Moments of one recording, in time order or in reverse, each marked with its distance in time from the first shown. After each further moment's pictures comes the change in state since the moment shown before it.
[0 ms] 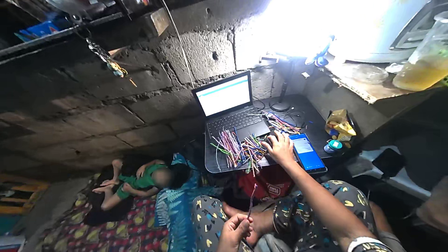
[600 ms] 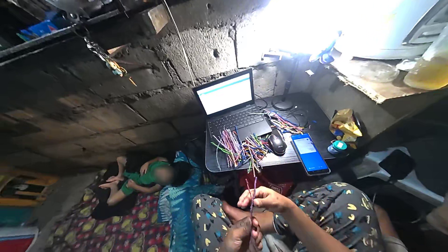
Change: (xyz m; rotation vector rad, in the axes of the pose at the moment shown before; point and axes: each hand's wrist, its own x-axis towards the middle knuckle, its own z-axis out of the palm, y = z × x) left_hand 0.007 -0.005 0.009 -0.578 -0.427 -0.211; right_hand -0.127 -0.053 0.006 1.634 -1.041 -0.565
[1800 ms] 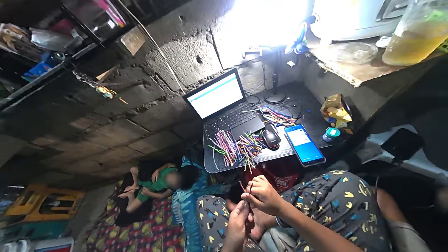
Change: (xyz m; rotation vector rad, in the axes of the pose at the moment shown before) left_hand 0.026 -0.003 0.031 0.445 0.439 0.222; right_hand -0.009 0.005 0.017 -1.276 0.545 -0.342
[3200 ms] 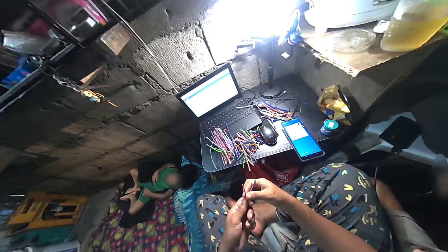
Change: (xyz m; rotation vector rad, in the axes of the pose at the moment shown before) left_hand 0.004 0.011 -0.002 -0.143 -0.109 -0.101; right_hand 0.003 0.000 -0.018 1.184 -0.248 0.565
